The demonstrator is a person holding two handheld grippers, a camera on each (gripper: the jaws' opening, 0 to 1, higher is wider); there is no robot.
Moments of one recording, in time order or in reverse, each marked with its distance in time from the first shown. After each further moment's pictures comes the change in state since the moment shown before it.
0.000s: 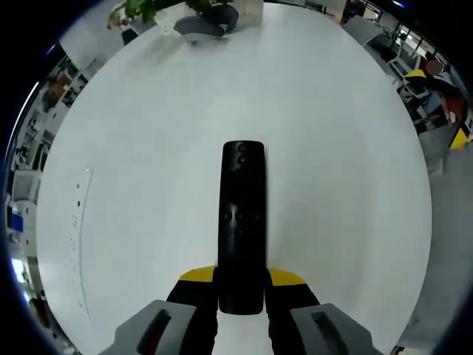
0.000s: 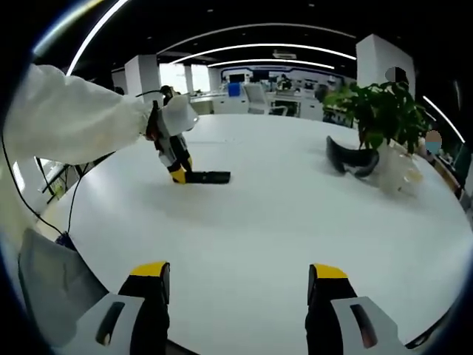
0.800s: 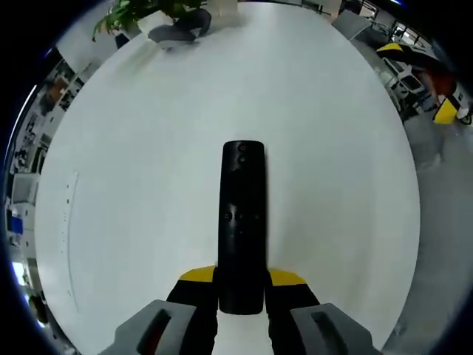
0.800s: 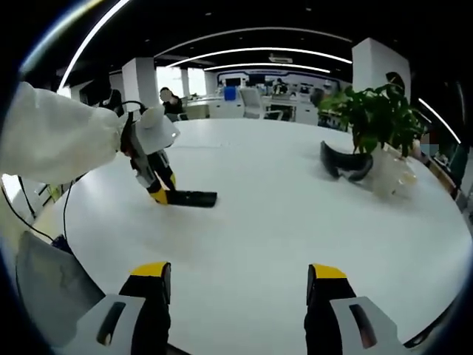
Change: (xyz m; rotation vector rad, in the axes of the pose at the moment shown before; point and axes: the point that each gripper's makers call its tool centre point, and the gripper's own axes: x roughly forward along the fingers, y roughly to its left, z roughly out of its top) left arm -0.003 -0.063 -0.010 0.017 0.001 -0.004; right arm -0.004 -0.005 0.004 0.003 -0.024 -0.036
